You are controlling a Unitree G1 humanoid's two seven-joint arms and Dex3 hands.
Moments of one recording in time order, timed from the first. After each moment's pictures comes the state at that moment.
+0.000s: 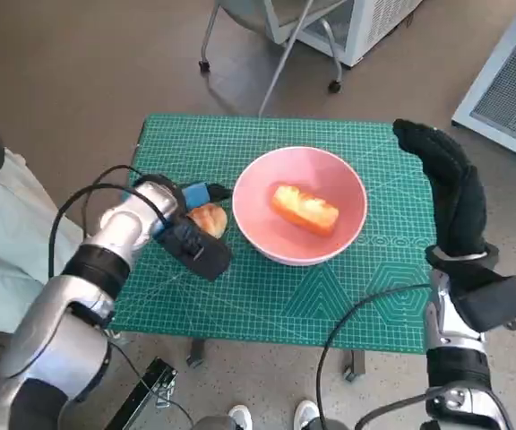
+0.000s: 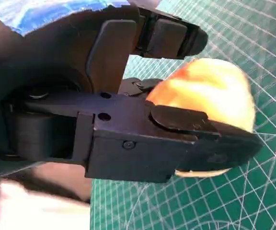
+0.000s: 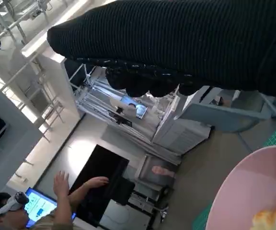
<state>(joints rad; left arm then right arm) -1.08 0.44 -0.81 1.09 1.14 -0.24 -0.24 -0.58 -0.23 -0.14 0.63 0.15 -0.84 0.28</state>
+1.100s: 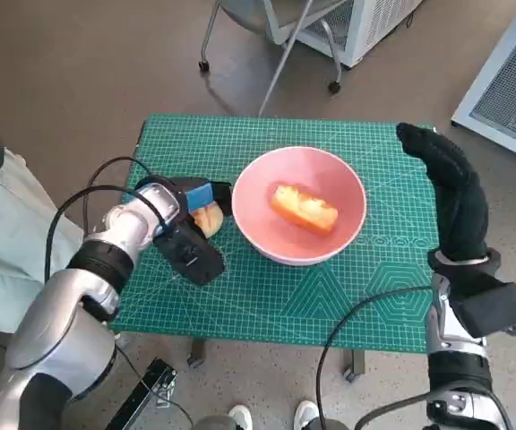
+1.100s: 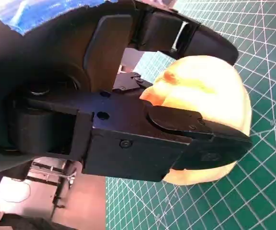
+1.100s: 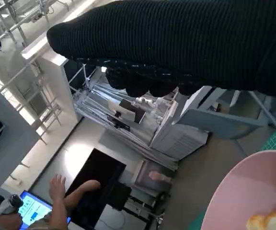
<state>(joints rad) -1.12 0.45 -0.91 1.17 1.16 -0.28 -0.10 -0.57 -0.23 -0.15 0.62 0.12 -0.85 0.25</state>
